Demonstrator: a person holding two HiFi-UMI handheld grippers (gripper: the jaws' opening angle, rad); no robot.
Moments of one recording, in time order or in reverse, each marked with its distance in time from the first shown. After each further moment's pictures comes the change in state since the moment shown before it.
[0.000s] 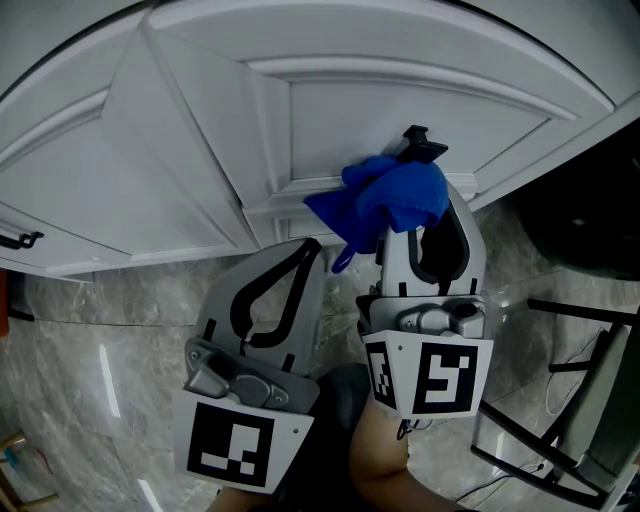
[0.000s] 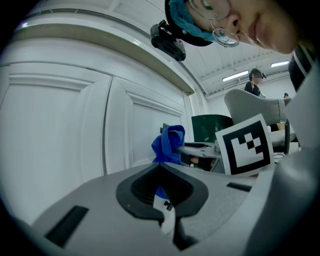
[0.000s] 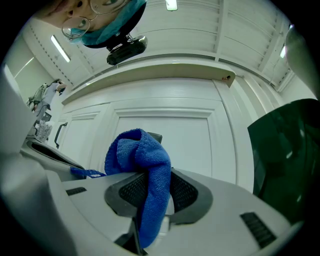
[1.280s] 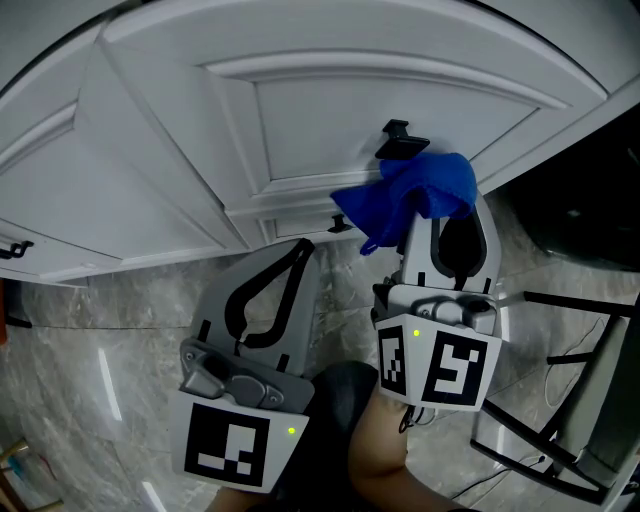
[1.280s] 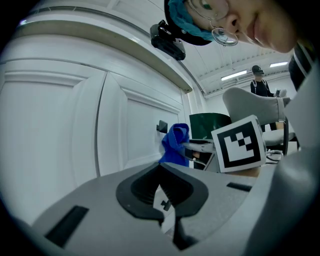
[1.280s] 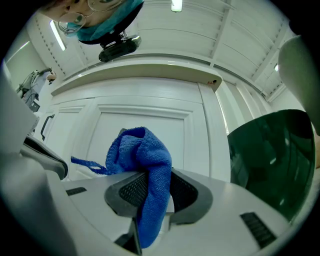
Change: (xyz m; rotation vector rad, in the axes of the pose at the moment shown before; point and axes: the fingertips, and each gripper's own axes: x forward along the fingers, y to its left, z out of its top) left arm 0.008 -0.008 -0.003 0.008 0.015 -0.020; right arm -0.007 -0.044 -0.005 -0.028 0.013 -0.147
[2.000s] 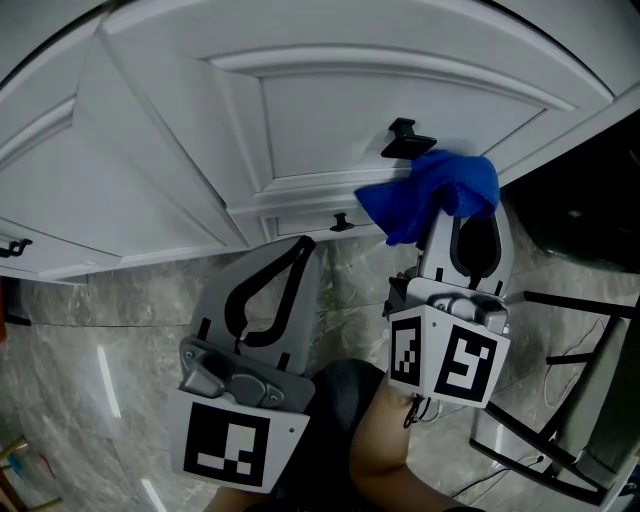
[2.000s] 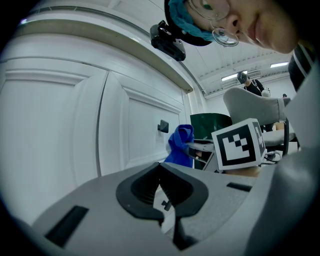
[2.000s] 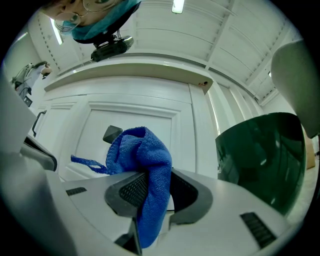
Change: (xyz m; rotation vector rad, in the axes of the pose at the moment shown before) left arm 0.001 0.002 -0.001 -0.003 -0.002 0.001; right arm -0.002 -0.023 -0.005 0.003 0.001 -0.091
